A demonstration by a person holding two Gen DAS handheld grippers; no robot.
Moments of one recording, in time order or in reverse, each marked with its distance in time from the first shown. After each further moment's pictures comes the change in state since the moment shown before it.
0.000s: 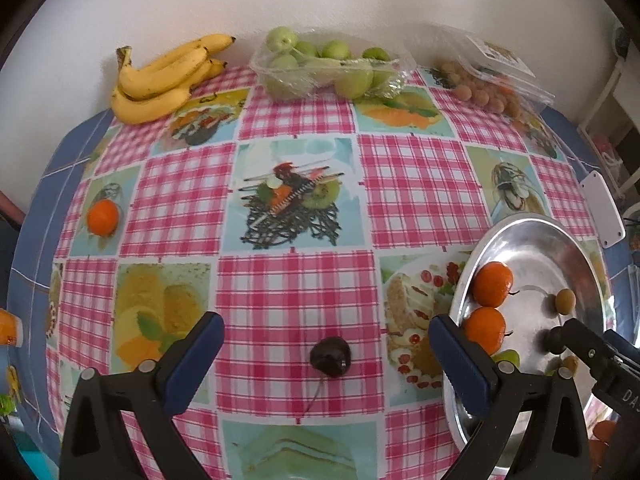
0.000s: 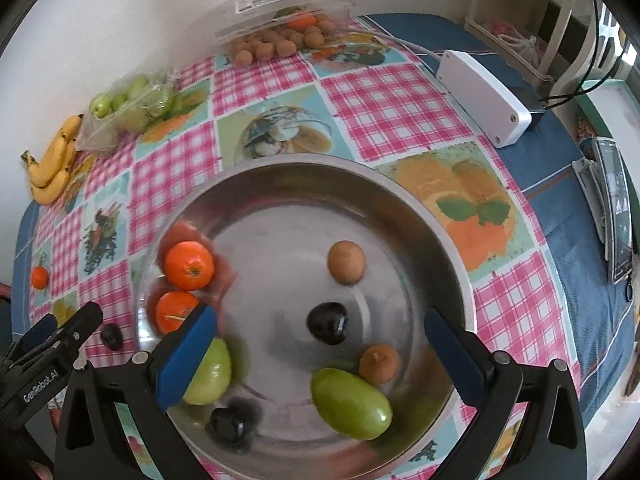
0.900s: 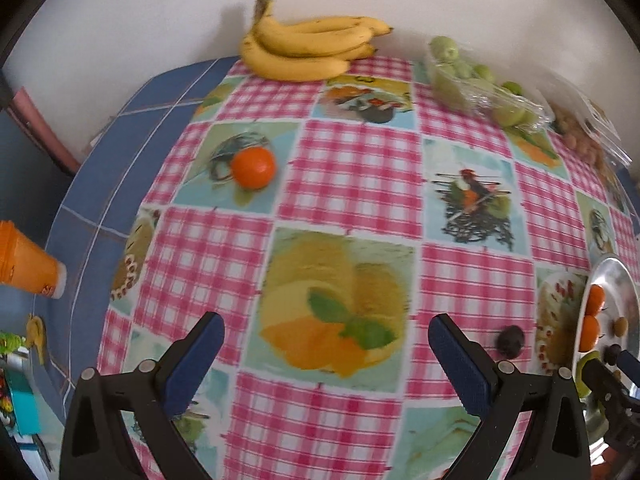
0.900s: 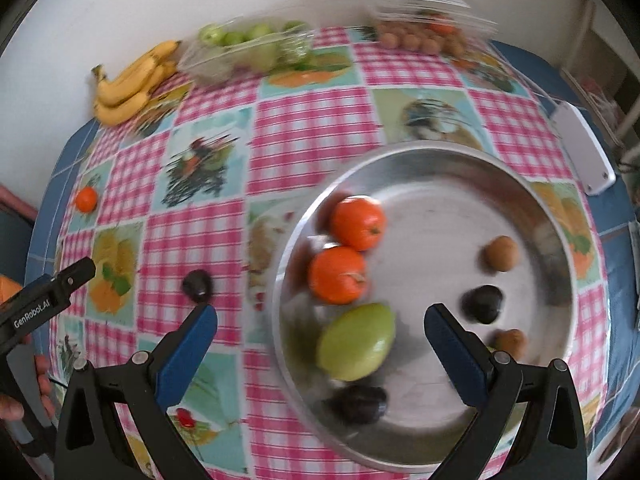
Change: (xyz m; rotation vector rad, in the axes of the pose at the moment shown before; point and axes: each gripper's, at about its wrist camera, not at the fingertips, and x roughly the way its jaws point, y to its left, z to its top) left arm -0.013 0.139 -0.018 -0.201 0.019 0.134; right arm 0.003 0.109 -0.032 -0.256 0.031 0.104
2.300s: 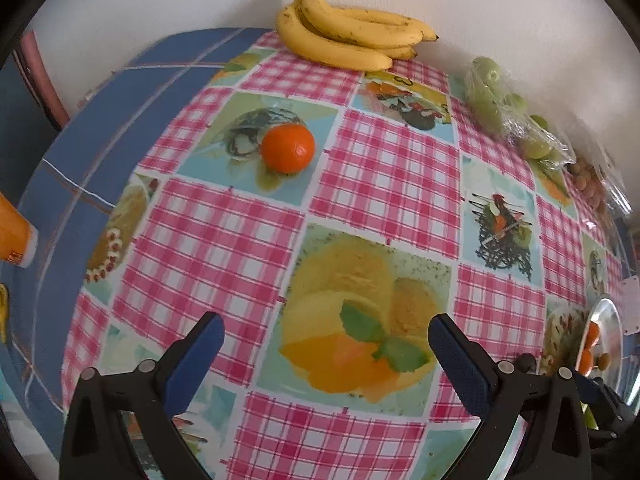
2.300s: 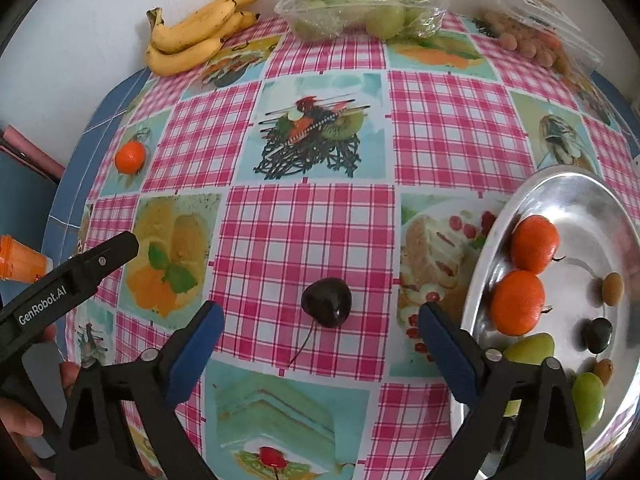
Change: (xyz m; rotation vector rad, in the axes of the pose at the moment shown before) left arm 0.032 0.049 0.002 -0.135 0.021 -0.125; right arm 0.047 0.092 0.012 -0.122 0.072 0.105
